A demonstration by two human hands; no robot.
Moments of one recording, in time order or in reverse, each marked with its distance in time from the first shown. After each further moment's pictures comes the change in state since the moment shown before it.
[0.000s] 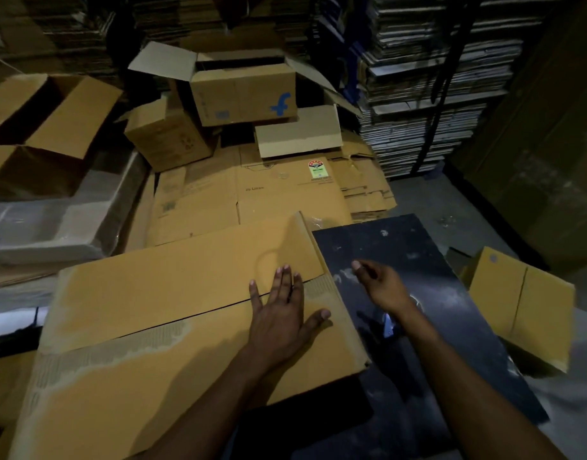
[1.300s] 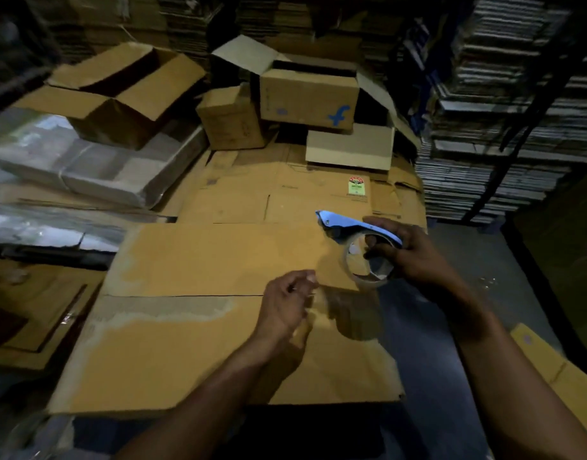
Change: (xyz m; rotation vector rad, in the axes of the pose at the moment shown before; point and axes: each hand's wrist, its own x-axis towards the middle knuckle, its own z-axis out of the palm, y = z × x) left_hand 0.004 0.089 -0.040 -1.402 0.401 -0.525; right_hand 0.029 -0.113 -0.117 0.191 -0.364 -0.358
